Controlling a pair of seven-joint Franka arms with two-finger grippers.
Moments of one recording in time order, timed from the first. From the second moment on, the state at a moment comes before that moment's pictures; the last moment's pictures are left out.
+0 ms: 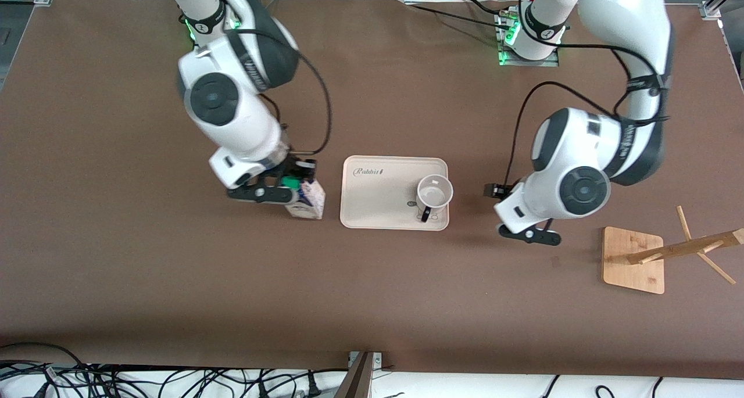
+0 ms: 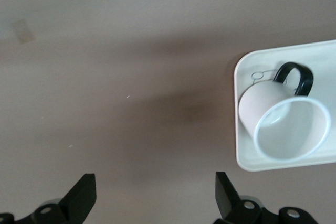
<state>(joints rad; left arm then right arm) -0.38 0.60 0.09 -1.40 -0.10 1.73 -0.12 0.41 0.44 0.04 -1.41 0.07 1.82 0.47</state>
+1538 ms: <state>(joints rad) -0.63 0.74 0.03 -1.44 -0.18 1.98 -0.37 0.35 0.37 -0.21 -1.72 0.14 2.00 -0.04</state>
